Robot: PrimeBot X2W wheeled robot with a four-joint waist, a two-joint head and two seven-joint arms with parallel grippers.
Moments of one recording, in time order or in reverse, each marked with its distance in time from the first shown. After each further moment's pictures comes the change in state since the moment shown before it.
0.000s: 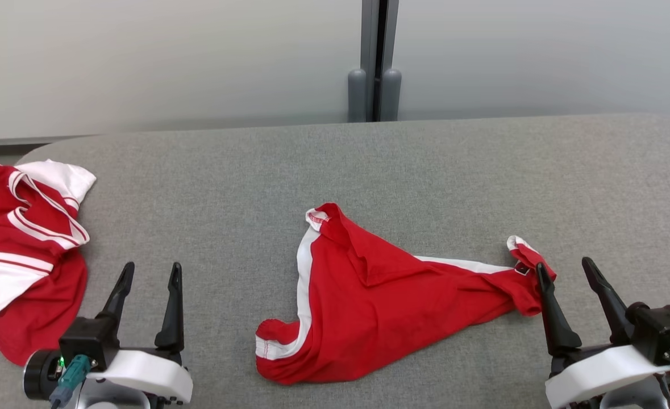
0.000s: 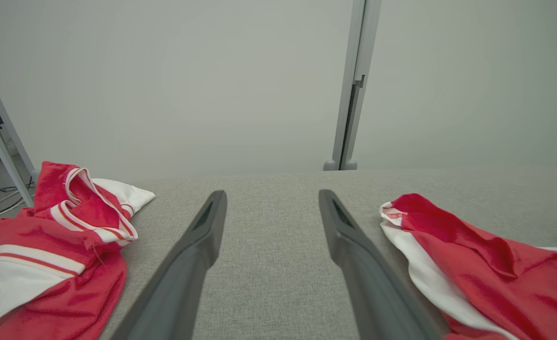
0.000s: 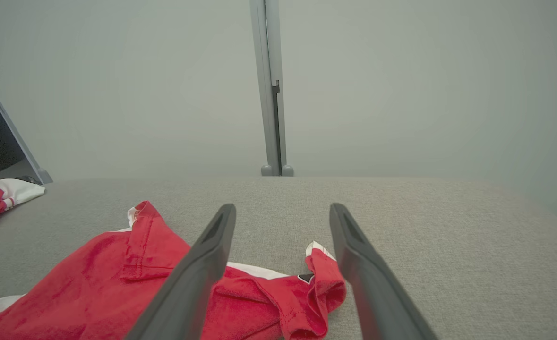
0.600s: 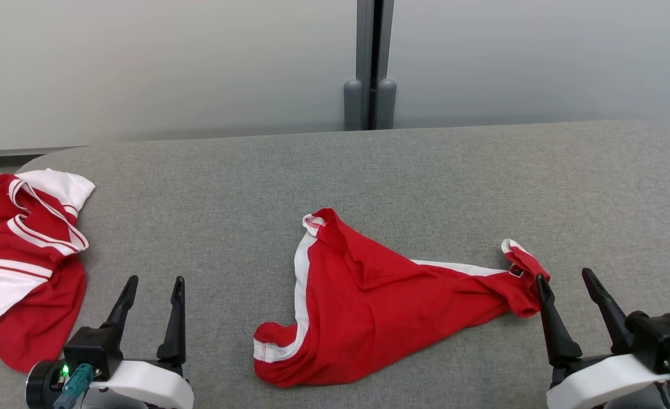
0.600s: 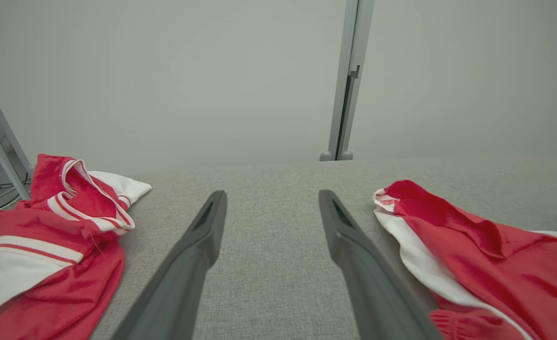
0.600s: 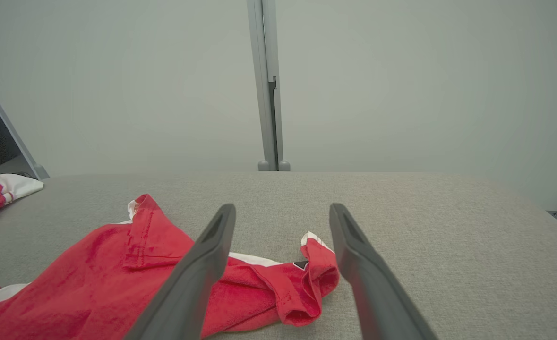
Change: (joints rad) left arm 0.038 0.014 -0.018 -0.004 -0.007 0.007 0.015; right arm 0.044 0.003 -0.005 -0.030 -0.007 0.000 0.027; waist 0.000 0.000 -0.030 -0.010
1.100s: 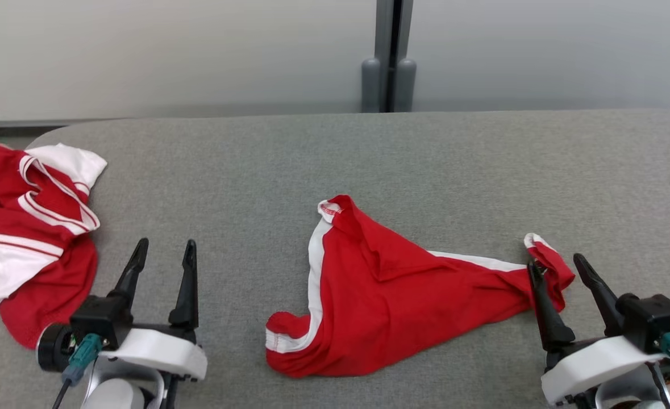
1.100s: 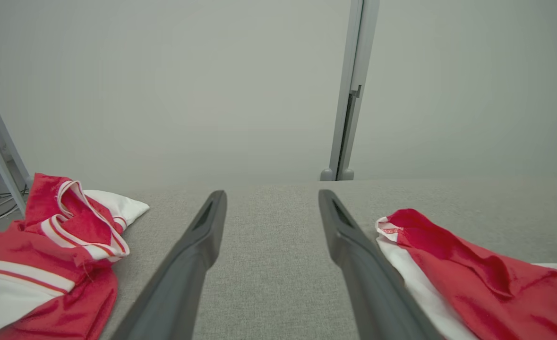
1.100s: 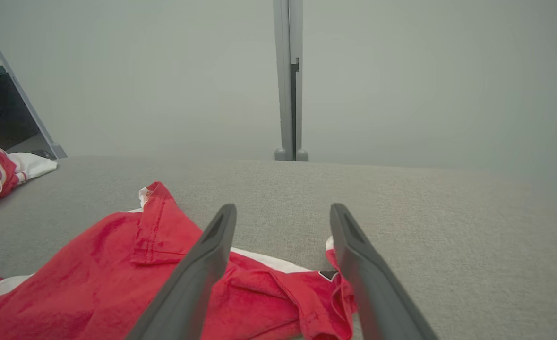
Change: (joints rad) left arm -0.065 -0.019 -0.015 -0.018 -0.001 0.005 -0.004; right arm -0.039 -0.013 0.021 0.013 -0.002 0.000 0.022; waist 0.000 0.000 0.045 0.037
